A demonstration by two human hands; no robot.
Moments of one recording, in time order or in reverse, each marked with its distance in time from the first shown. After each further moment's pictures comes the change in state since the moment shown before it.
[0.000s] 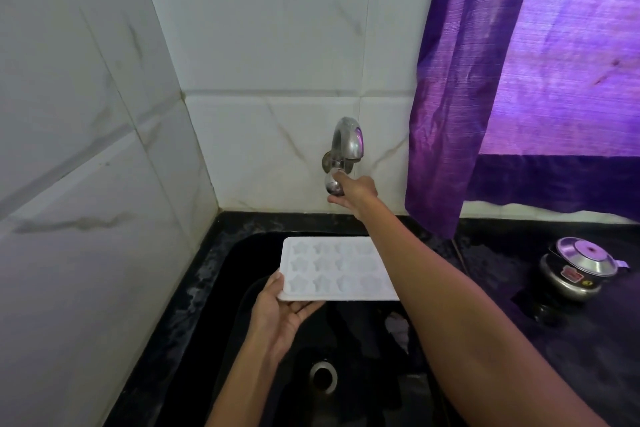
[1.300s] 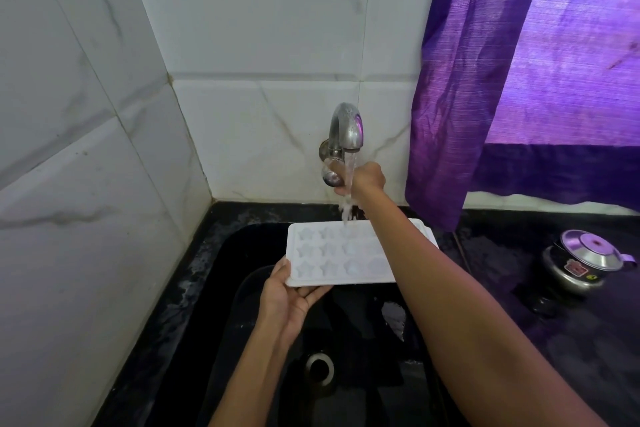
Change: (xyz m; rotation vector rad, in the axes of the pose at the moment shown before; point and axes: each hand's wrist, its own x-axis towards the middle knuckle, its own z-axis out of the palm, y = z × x) left_hand 0.021 -0.011 0.014 -0.031 -0.003 0.003; right_hand 0.002 -0.008 -0.005 -0.392 0.132 -0.094
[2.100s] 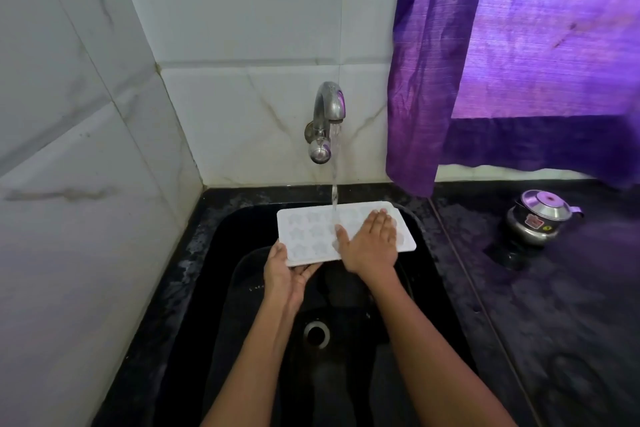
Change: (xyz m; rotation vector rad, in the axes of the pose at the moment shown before) left_hand 0.002 -0.022 -0.014 -0.032 0.050 0.047; right_hand -0.107 0.134 -0.016 -0.999 0.051 -0.077
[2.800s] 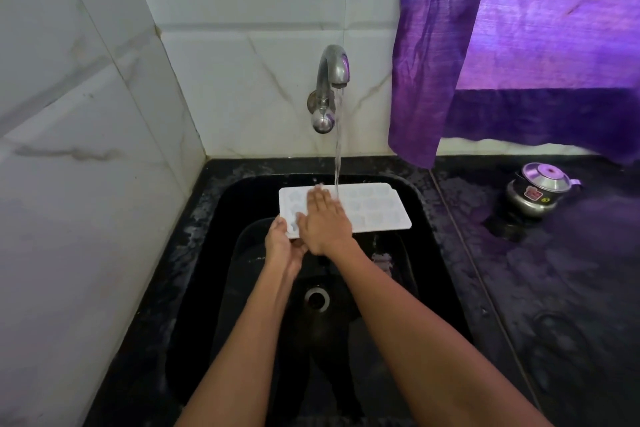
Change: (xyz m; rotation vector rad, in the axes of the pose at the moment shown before) left_hand 0.011 -0.006 -0.017 0.061 0.055 -0.035; right_hand -0.017 -0.048 0.030 -0.055 -0.075 -0.411
